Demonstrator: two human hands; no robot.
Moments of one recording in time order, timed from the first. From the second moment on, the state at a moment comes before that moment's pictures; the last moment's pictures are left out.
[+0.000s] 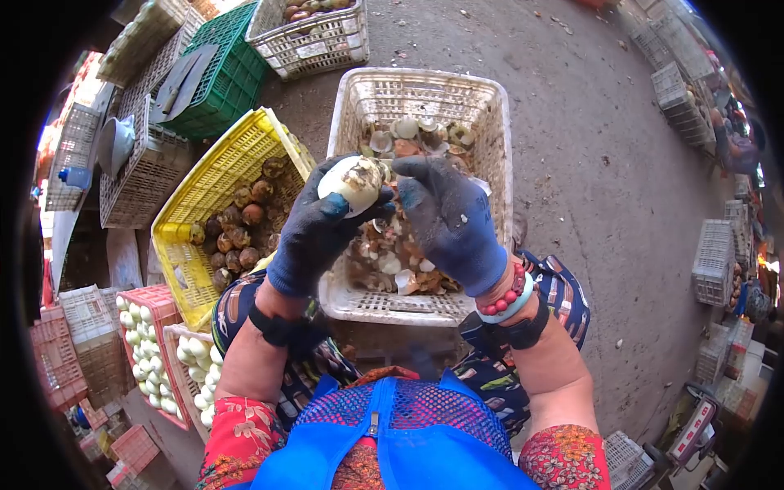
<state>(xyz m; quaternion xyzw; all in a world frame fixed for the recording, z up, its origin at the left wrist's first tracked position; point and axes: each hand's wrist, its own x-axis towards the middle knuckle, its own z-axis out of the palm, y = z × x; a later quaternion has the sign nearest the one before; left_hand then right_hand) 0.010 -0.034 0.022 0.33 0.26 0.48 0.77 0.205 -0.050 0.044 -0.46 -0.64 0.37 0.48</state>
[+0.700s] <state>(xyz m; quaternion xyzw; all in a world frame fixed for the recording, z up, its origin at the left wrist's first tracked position) 0.018 -0.040 0.035 0.49 0.42 0.50 0.58 0.206 -0.059 0.026 -0.46 -0.79 0.23 0.34</state>
